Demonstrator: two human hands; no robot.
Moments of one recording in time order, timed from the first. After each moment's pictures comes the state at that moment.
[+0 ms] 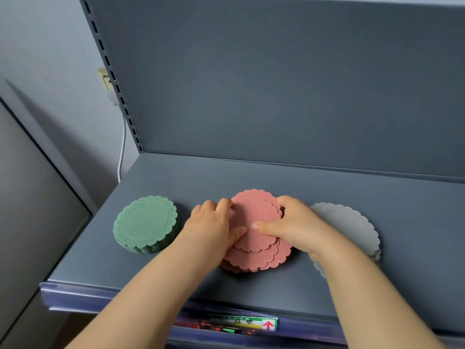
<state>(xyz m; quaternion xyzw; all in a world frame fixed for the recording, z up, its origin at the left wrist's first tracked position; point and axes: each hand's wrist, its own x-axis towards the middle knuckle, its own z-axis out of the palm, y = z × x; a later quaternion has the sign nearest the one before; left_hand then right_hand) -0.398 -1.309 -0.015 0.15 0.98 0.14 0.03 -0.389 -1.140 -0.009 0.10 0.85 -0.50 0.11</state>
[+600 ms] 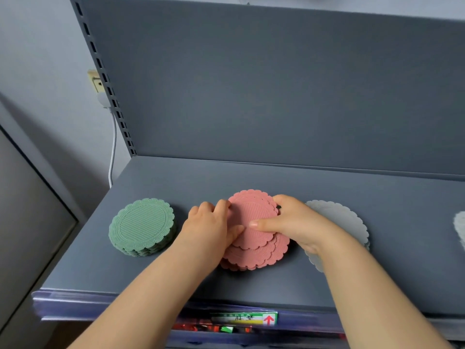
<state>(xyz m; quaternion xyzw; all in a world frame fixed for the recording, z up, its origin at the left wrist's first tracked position) -0.401 -1.311 -0.023 0.17 0.98 0.12 0.00 -0.388 -1.139 -0.007 0.10 0.80 -0.57 0.14</state>
